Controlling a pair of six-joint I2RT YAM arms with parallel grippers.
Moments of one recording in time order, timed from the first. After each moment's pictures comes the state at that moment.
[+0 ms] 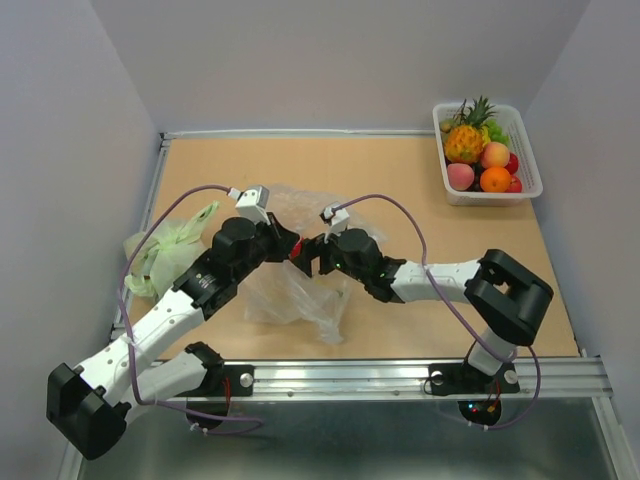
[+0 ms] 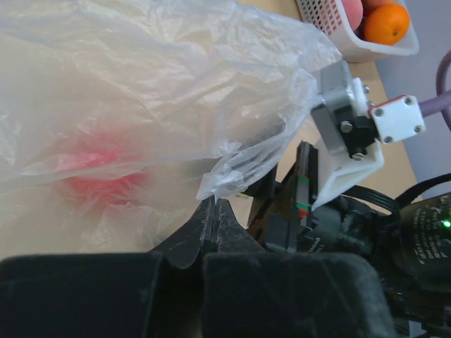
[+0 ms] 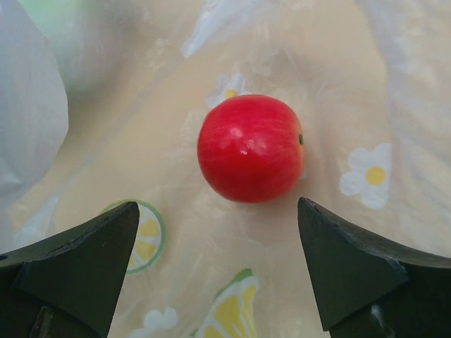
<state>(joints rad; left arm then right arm) -0.65 0.89 0.71 -0.15 -0.07 -0.60 0.94 1.66 0.83 0.53 0.13 0.38</state>
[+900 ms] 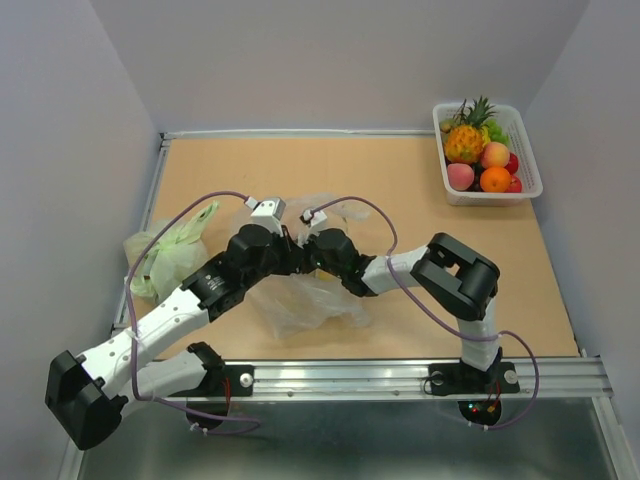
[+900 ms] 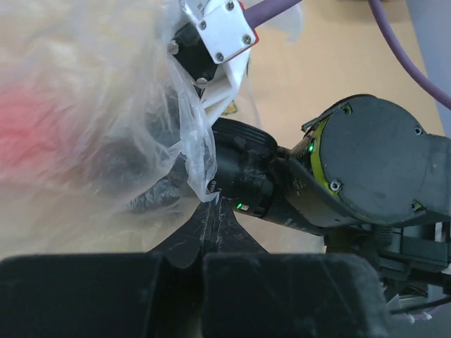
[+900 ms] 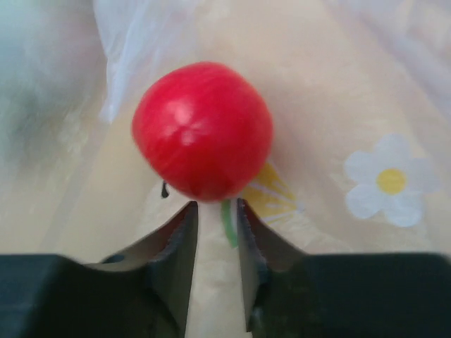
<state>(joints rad) -0.73 0.93 0.71 -0.24 -0.11 -0.59 0.94 1.98 0.98 0.68 0.06 0.40</state>
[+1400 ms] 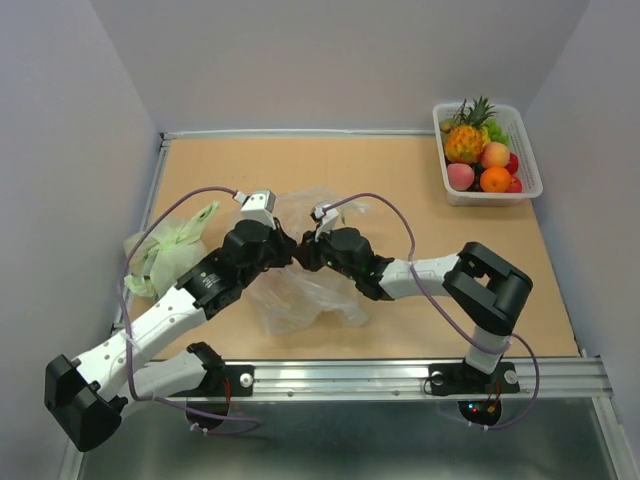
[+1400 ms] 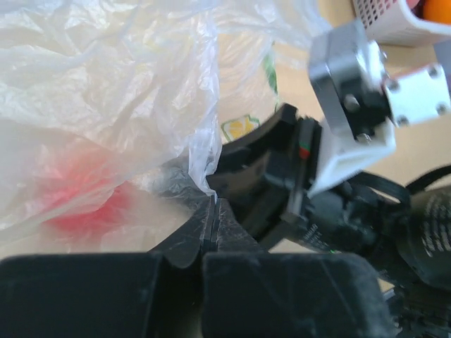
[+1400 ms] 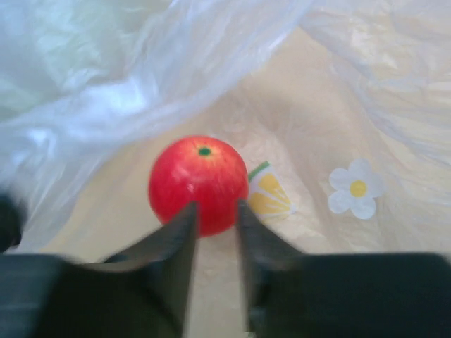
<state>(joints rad) -0.74 0.91 0.75 -0.29 -0.23 -0.60 0.94 1.80 0.89 0.69 0.06 0.35</state>
